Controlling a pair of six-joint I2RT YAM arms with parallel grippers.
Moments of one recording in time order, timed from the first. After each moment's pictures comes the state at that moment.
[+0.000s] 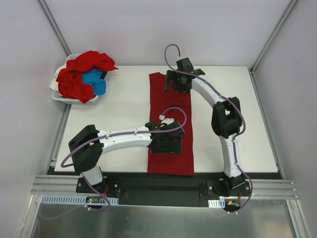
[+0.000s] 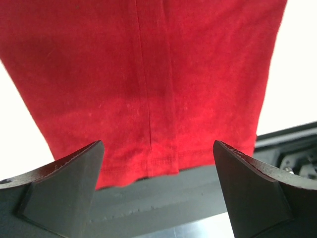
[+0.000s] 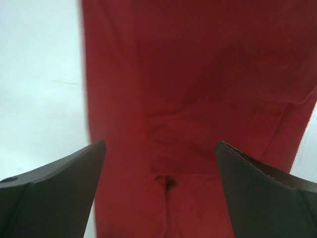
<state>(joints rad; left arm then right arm) -1.13 1.67 1.20 -0.74 -0.13 -1.03 0.44 2.21 2.01 -0.66 -0.08 0.46</state>
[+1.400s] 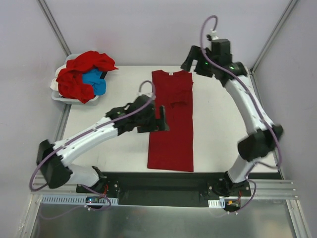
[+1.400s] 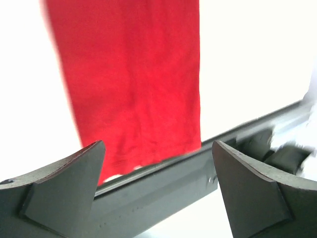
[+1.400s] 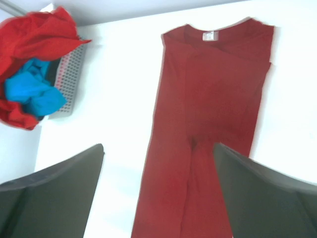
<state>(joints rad) -0.88 1.38 1.20 -0.69 0.02 -0.83 0.35 1.81 1.95 -0.70 -0.14 0.45</state>
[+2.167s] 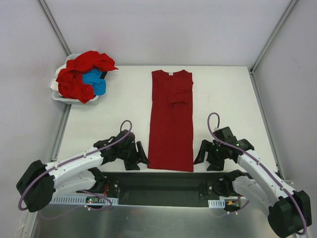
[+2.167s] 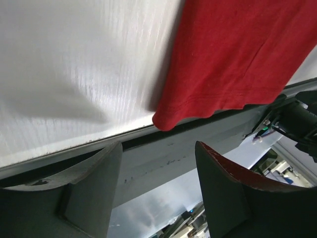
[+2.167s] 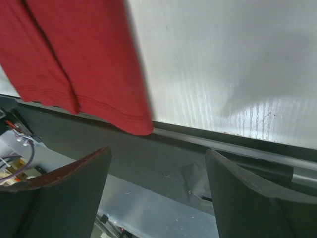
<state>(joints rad) -0.79 0.97 0.42 -0.49 0.31 -1.19 0.40 0.83 0.50 -0.93 -0.35 0.69</state>
